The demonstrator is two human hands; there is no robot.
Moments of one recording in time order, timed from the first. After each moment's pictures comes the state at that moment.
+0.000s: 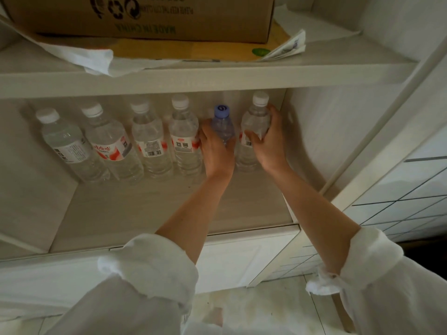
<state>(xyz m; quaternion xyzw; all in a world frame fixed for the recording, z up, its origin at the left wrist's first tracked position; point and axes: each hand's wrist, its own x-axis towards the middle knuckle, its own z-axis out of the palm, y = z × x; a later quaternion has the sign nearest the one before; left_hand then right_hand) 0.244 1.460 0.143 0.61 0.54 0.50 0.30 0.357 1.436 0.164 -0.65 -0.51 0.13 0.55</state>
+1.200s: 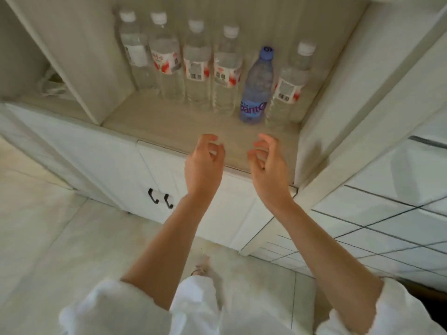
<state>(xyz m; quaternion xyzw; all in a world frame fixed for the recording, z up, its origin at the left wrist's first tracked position) 0.197 1.267 0.109 0.51 0.69 0.48 0.19 0.329 1.267 0.115 -0.57 -0.63 0.28 0.45</state>
